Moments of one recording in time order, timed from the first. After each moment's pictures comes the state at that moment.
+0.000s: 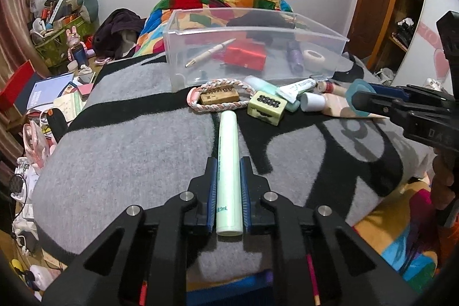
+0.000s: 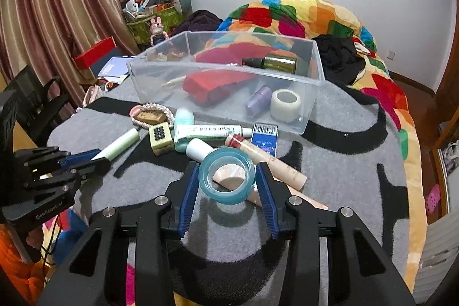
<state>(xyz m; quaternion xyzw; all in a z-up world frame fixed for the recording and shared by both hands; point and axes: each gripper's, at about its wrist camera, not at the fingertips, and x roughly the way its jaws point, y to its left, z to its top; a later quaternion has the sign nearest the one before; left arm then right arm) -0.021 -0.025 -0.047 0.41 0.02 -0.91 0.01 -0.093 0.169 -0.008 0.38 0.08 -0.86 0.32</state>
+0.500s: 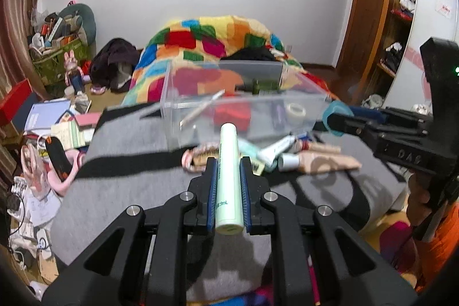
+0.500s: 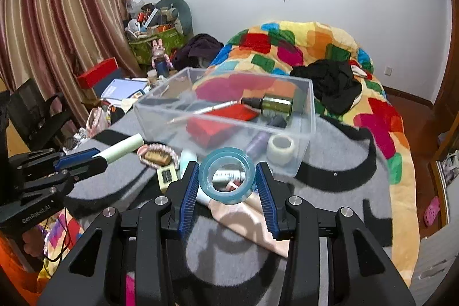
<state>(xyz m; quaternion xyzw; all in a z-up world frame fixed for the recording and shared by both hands) -0.028 -0.022 0.012 0.34 0.03 -0.94 -0.01 -0.102 0.167 0.034 0.34 0.06 -0.88 0.32</state>
